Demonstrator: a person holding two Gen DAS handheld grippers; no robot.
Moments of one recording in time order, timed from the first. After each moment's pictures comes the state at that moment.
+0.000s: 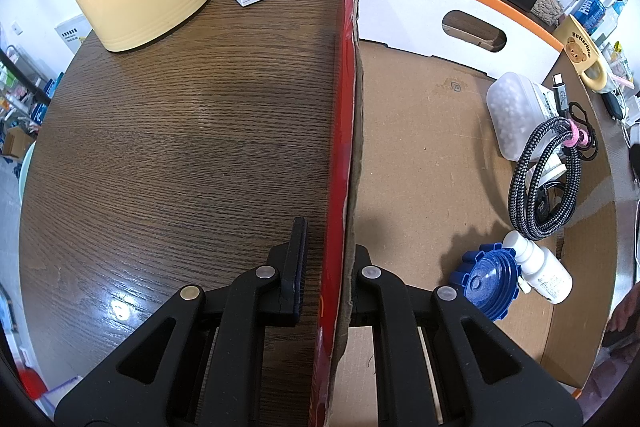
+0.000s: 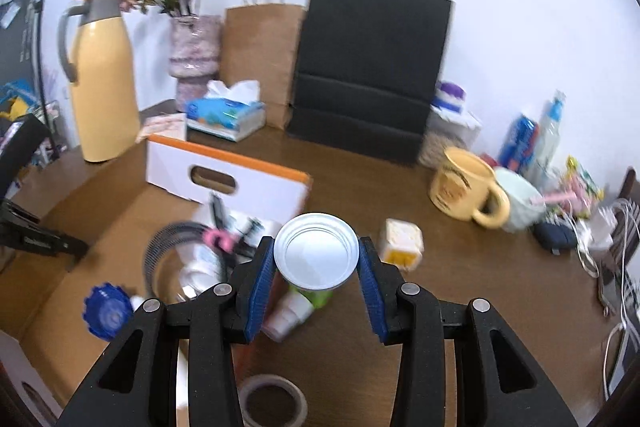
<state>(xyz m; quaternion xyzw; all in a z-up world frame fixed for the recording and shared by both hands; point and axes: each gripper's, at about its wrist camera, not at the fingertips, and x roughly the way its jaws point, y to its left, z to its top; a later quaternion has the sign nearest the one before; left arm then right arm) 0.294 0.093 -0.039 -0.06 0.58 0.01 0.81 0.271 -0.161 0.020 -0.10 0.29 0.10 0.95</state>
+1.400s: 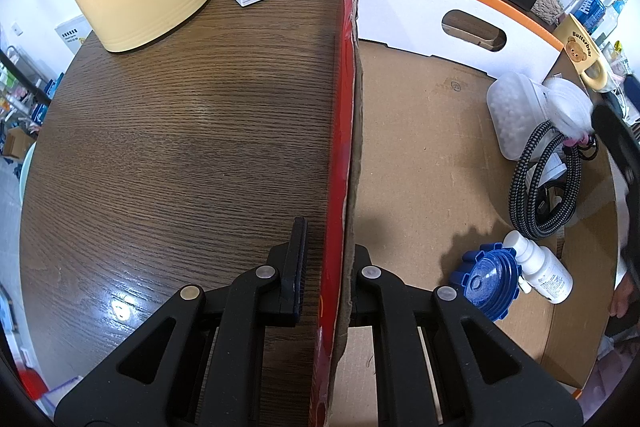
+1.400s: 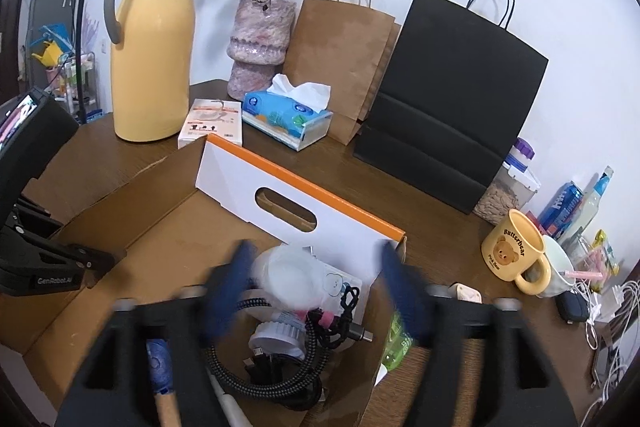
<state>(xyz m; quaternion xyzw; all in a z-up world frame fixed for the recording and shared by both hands) 0.294 0.093 -0.039 -0.06 0.58 0.01 0.81 0.297 -0.078 0.022 -0.18 0.29 0.16 0.93</state>
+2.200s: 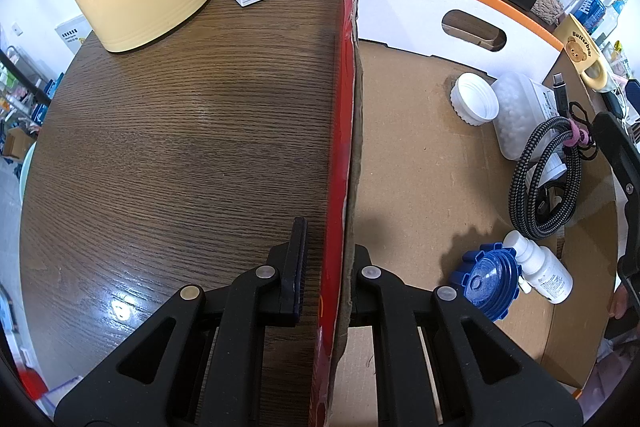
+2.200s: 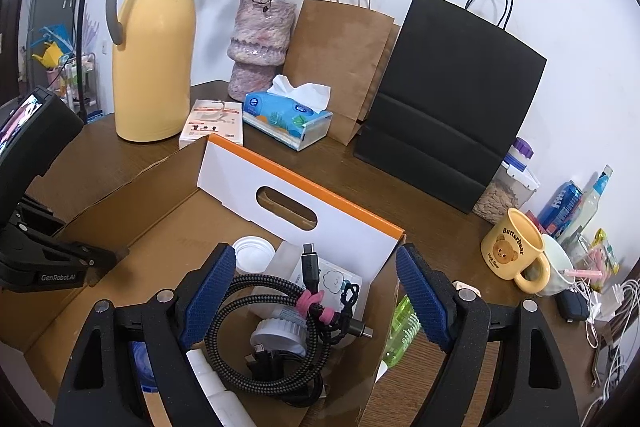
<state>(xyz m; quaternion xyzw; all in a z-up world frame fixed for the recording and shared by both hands) 0.294 0.093 -0.039 -0.06 0.58 0.01 0.81 0.296 -0.078 0.021 -0.18 0.29 0.16 0.93</state>
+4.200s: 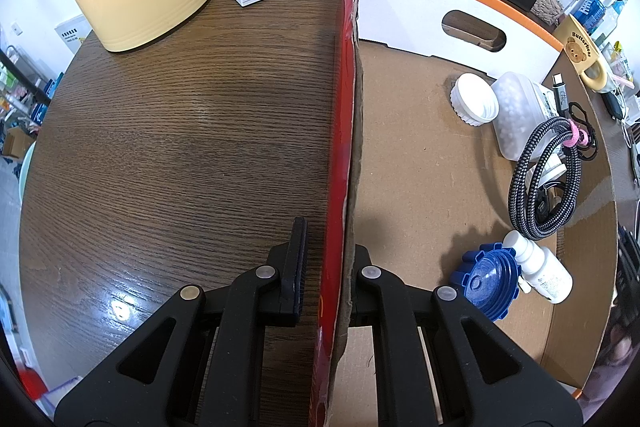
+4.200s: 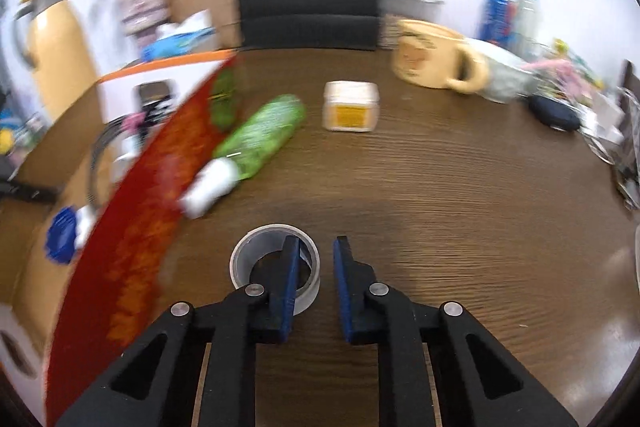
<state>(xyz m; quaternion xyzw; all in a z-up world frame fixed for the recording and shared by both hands) 0.294 0.093 -0.039 -0.06 0.58 0.01 0.81 0.258 -0.245 -0.050 0.00 0.41 0.05 0.91</state>
